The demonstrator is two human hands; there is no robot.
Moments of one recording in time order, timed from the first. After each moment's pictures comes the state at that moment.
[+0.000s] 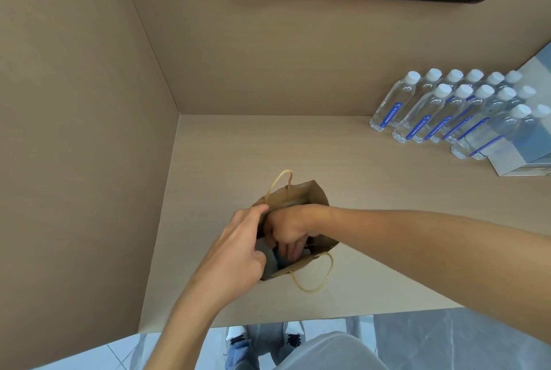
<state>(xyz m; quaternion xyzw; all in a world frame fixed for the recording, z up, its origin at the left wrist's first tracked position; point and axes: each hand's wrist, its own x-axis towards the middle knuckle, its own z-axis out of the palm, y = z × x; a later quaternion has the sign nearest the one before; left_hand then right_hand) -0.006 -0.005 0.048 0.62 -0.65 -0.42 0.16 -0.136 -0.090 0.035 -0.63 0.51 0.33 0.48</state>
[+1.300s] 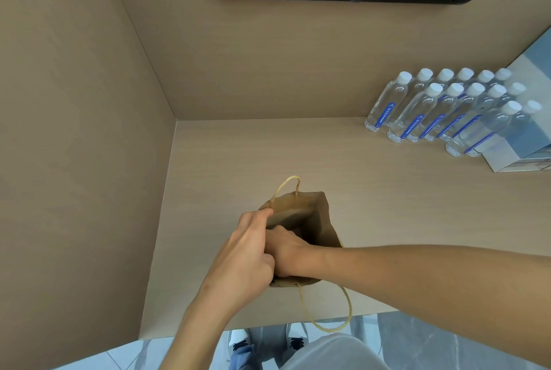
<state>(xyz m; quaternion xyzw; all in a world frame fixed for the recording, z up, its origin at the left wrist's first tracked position) -0.024 -0.002 0.053 0.62 -0.65 -0.41 0.15 -0.131 -0.041 0.027 -0.74 0.53 0.16 0.38</state>
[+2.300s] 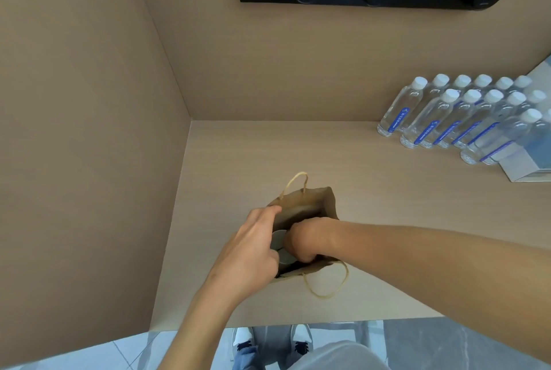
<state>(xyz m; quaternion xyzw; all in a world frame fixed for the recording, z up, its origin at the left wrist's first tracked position) -0.014 -0.005 0.054 0.62 -0.66 -0.40 0.15 -0.134 -0.068 0.050 -0.79 0.31 0.51 0.14</state>
